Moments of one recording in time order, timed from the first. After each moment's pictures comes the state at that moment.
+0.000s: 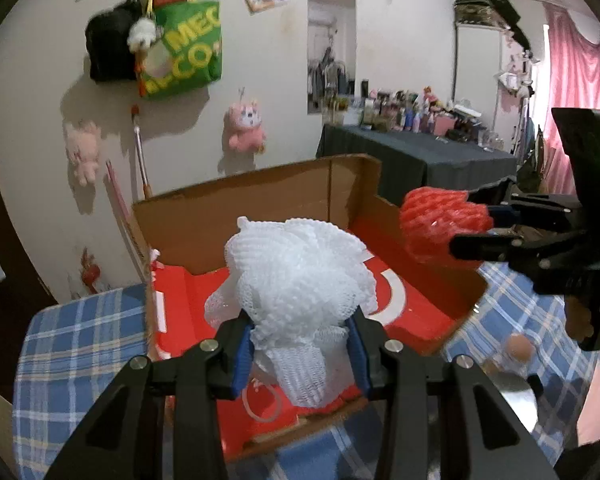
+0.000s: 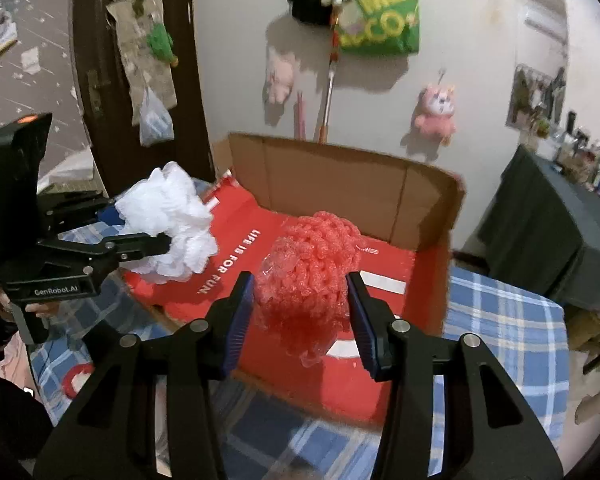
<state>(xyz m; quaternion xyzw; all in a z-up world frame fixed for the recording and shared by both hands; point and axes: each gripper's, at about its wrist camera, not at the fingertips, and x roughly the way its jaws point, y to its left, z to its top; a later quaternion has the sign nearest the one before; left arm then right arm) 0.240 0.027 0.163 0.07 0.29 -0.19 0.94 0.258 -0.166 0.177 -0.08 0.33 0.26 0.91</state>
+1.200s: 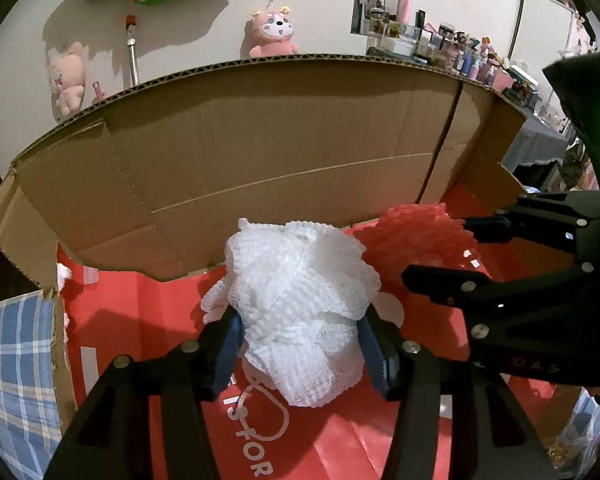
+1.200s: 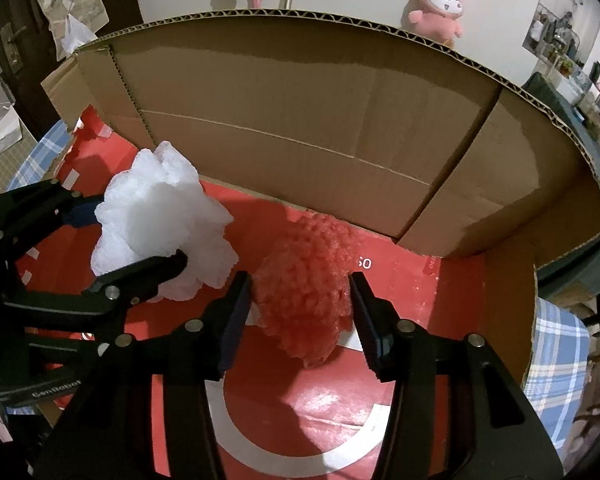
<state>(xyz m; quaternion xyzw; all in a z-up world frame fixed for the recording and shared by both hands) 0.427 0.003 0.082 0.05 0.44 -0.14 0.88 0.436 -0.116 0.098 -0.12 0.50 0.18 0.84</state>
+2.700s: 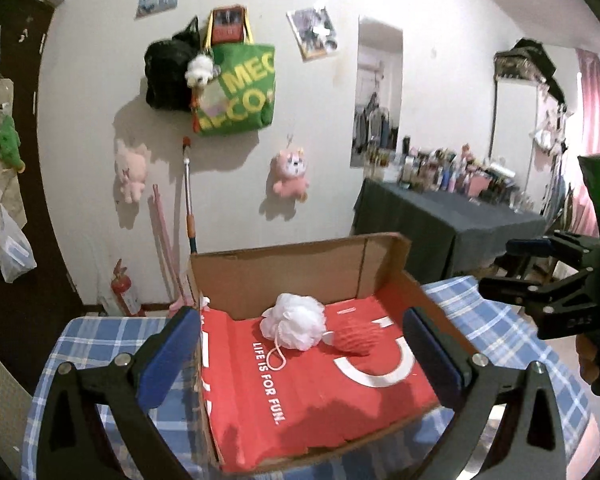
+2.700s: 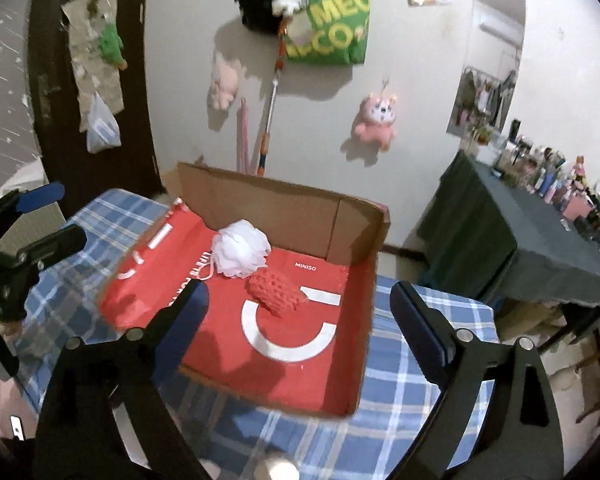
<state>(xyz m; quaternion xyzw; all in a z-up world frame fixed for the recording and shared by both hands) 0.240 0.045 0.229 0.01 0.24 -0.11 0.96 0.228 -0.168 0.266 -0.10 0.32 0.14 0.93</state>
